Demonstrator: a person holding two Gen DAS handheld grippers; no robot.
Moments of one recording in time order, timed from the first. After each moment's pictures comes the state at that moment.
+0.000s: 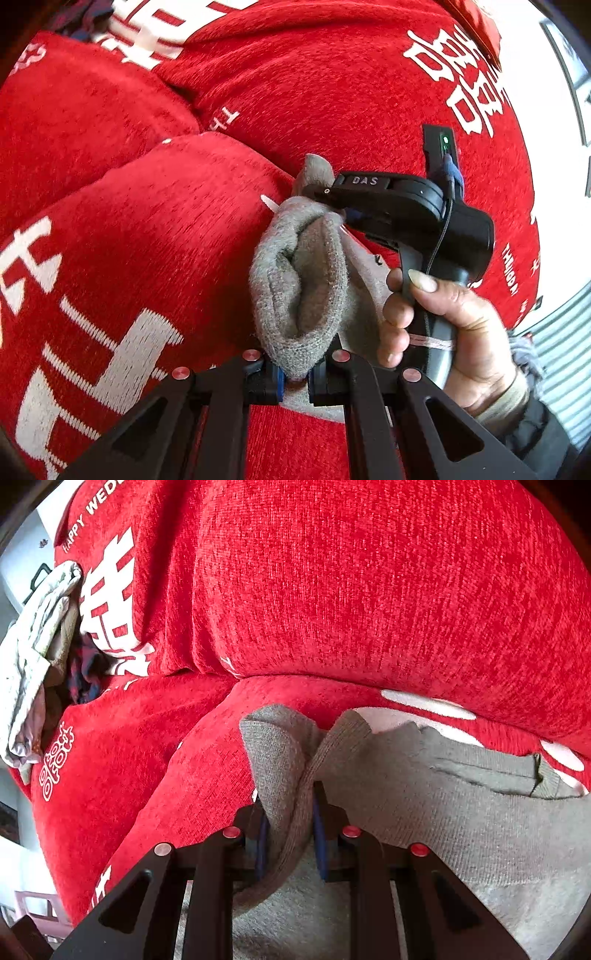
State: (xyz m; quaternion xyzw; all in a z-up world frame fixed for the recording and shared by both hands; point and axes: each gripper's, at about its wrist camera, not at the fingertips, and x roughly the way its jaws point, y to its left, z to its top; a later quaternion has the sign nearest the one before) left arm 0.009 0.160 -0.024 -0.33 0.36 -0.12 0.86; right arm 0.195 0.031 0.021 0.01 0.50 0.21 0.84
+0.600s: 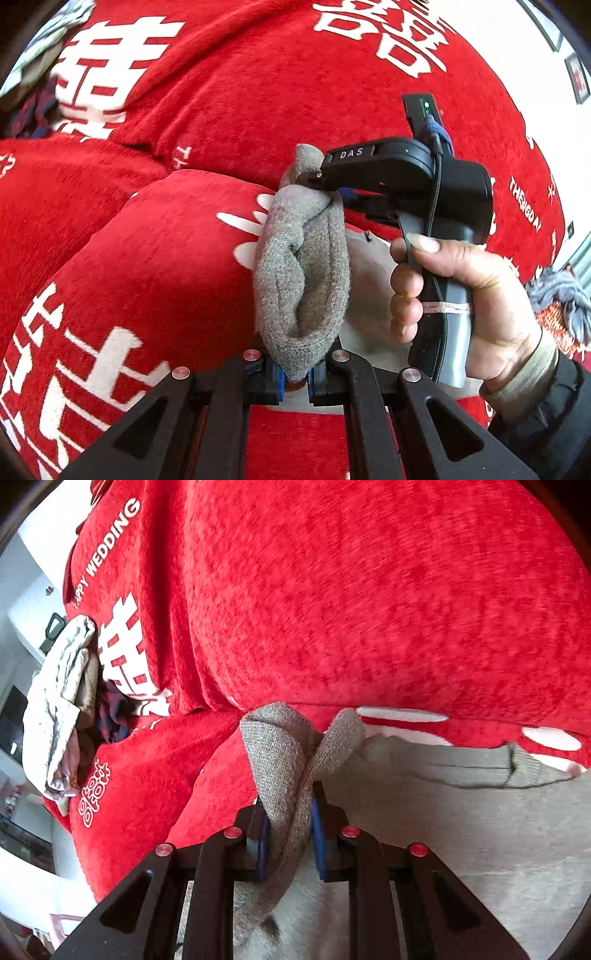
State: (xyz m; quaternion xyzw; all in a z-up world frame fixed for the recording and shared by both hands) left arm -0.004 0.088 0.028 -0.18 0.37 -0.10 0.91; right arm 0.192 -0.029 0.049 0.11 0.47 0.23 0.84
